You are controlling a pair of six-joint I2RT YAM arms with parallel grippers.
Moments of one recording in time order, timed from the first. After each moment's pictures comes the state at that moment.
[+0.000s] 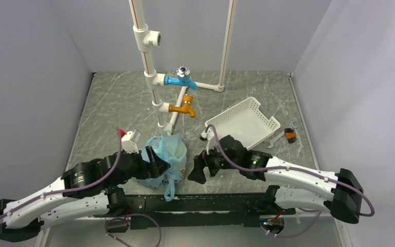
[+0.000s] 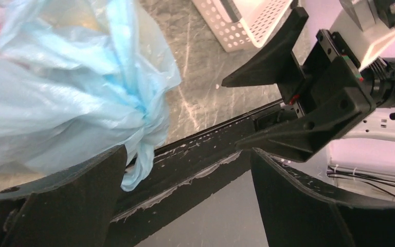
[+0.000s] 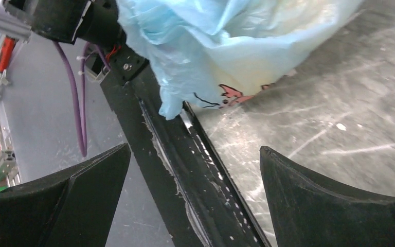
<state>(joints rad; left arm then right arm) -1.18 0.54 0.80 -0.82 -0.35 -1.04 1.02 1.01 0.64 -0.17 -0.27 0.48</state>
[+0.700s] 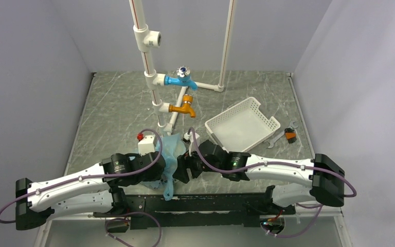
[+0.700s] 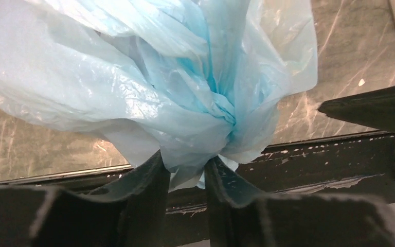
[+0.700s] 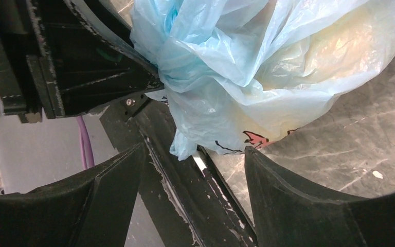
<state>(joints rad) -1.19 0.86 0.77 -1.02 -0.45 -1.13 1.21 1.26 0.75 -0.01 -0.06 0.56</state>
